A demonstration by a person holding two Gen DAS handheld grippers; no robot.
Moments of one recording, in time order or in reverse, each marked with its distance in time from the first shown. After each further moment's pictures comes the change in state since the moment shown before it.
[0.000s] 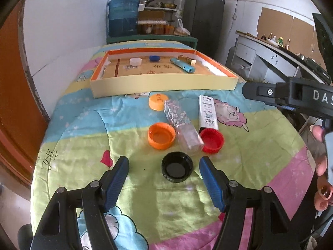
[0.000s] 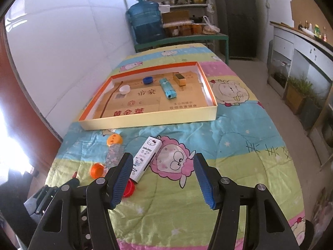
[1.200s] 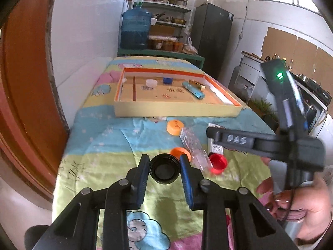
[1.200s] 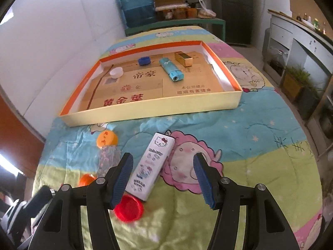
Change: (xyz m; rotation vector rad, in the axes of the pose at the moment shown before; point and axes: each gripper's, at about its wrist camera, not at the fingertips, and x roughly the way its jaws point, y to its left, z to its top) left arm -0.034 0.028 0.017 -0.084 -0.104 0.001; right arm 0.070 0.032 0.007 0.024 0.104 -0.092
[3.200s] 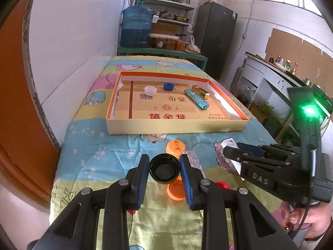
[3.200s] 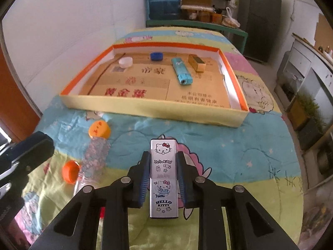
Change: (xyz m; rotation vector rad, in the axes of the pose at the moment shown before) left arm 0.030 -0.001 0.033 -0.015 0.023 -0.002; right arm -0.001 -0.010 0.011 -0.213 0.004 0.039
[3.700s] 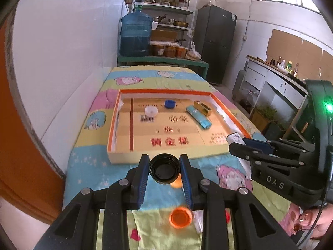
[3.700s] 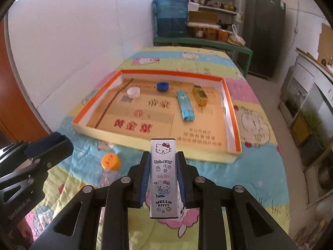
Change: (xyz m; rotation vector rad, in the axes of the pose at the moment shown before) left arm 0.004 -0.004 0.044 0.022 -0.032 0.024; right arm -0.022 -0.001 0.041 -0.047 -0.095 0.035
